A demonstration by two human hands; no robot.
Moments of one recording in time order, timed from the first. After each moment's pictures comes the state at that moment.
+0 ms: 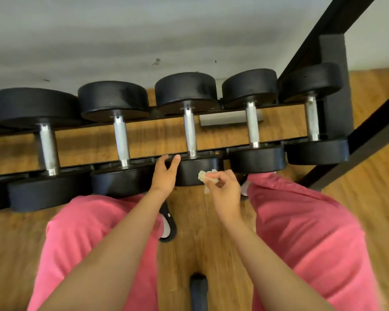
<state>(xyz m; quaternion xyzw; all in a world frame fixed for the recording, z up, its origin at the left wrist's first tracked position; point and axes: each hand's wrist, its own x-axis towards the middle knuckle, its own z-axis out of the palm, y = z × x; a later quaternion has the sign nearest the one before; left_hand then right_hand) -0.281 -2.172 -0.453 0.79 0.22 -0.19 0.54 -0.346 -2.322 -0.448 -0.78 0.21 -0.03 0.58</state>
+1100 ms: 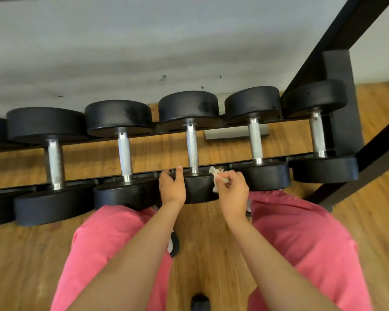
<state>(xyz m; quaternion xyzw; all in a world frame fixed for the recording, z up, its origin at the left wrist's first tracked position) -0.269 -2.204 -0.465 0.78 0.32 -0.09 0.54 -0.304 -2.339 -0.451 -0.83 0.21 -0.09 0.51</state>
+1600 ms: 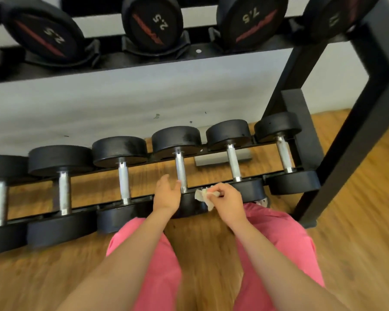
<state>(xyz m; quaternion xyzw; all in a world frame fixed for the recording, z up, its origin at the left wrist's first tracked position) -0.276 -2.212 -0.380 0.88 0.13 -0.10 0.45 -0.321 -2.380 -0.388 -0.84 0.12 0.00 0.53</state>
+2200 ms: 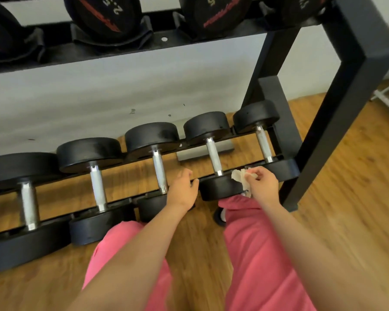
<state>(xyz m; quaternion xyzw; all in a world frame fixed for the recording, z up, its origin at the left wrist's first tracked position) -0.266 -2.293 -0.397 0.92 -0.05 -0.14 0.37 -0.314 -2.505 -0.388 -0.81 0.30 -0.09 0.50</state>
